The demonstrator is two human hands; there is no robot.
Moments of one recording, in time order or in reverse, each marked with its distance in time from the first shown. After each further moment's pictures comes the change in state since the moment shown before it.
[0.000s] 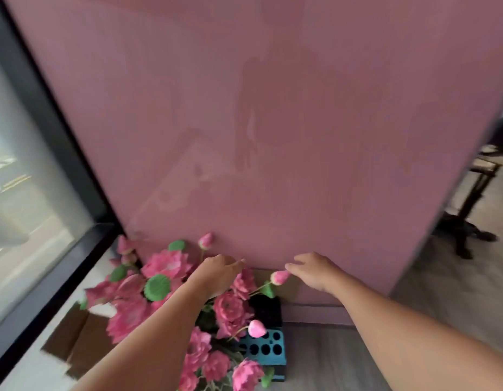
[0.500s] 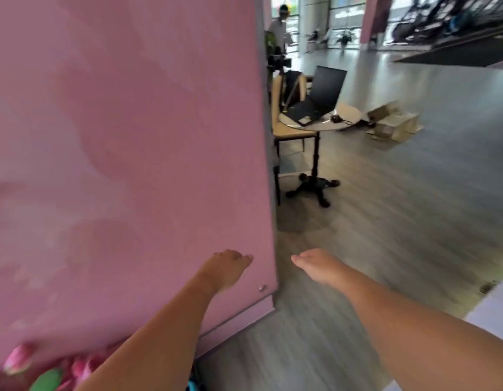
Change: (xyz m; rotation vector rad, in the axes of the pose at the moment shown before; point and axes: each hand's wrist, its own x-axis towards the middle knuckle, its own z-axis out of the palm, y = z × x) left_hand 0.126 0.349 0.166 0.066 -0.375 0.256; right_hand -0.077 0.296 -0.194 0.205 0.306 0.381
